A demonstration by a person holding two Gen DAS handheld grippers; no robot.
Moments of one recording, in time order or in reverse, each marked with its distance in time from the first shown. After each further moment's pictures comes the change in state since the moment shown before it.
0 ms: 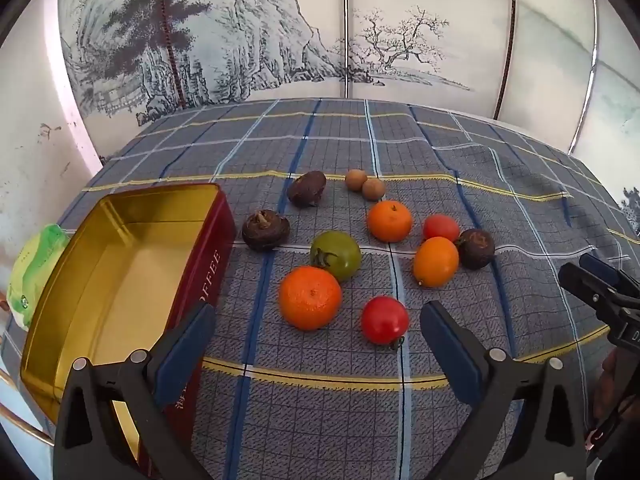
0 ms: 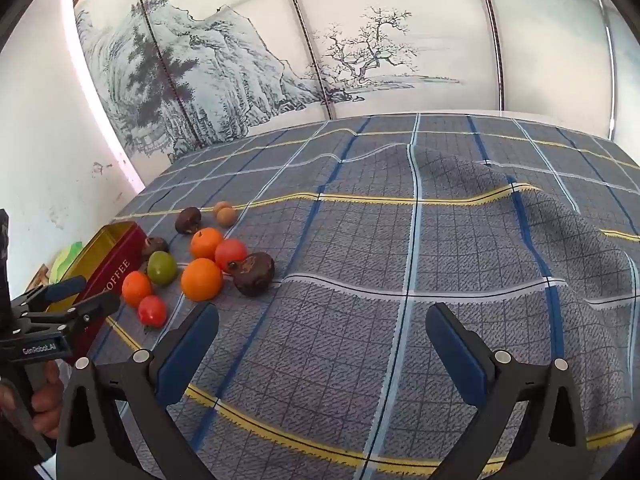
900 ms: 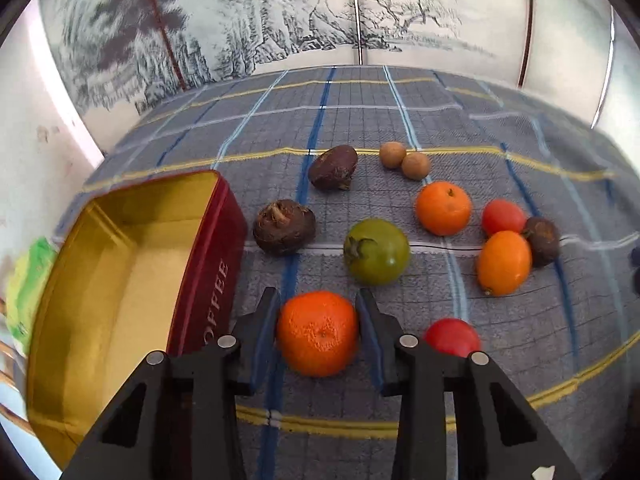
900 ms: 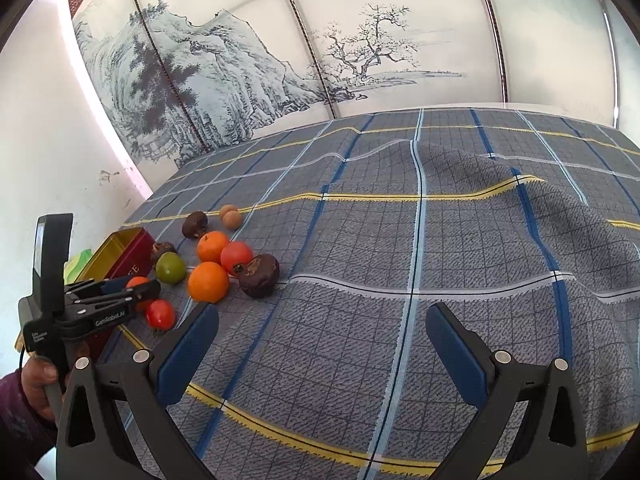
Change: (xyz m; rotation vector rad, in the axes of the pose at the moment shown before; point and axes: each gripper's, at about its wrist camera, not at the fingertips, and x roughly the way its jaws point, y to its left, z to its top) left arm 0.044 0.019 0.014 0.026 0.097 0.053; right arm -0.002 -0.006 0.002 0.031 0.004 0.041
